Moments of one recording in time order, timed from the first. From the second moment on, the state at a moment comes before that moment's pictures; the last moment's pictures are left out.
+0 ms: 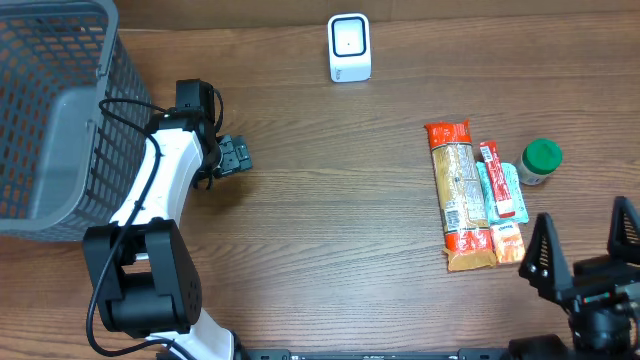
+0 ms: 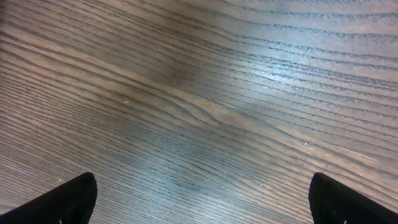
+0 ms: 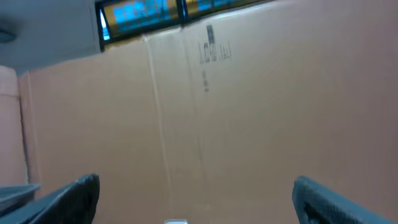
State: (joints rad) left arm 0.07 1.80 1.32 -0.89 -0.13 -0.29; right arm 0.15 0.01 0.46 -0.01 -0.02 0.18
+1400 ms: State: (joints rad) left arm 0.07 1.80 1.32 -0.89 -0.13 -0.29; right arm 0.14 0.01 0.02 -0.03 -0.09 0.15
